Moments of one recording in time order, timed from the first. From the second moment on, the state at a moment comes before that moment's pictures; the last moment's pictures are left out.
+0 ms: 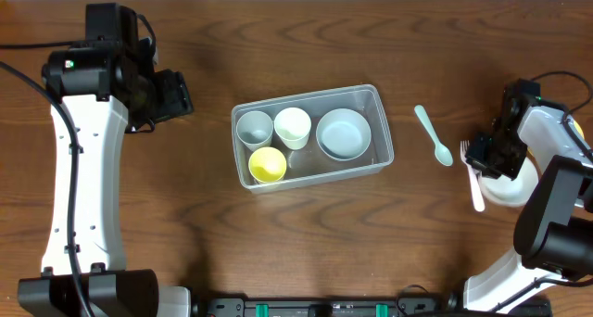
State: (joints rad) left arm 0.06 1.60 1.71 -1.36 0.07 -0.25; right arm -0.28 1.87 1.18 -0.93 0.04 0.30
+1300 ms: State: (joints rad) left arm 0.06 1.60 1.71 -1.36 0.07 -0.25; right arm 0.48 1.69 1.41 -0.83 -0.09 -0.20
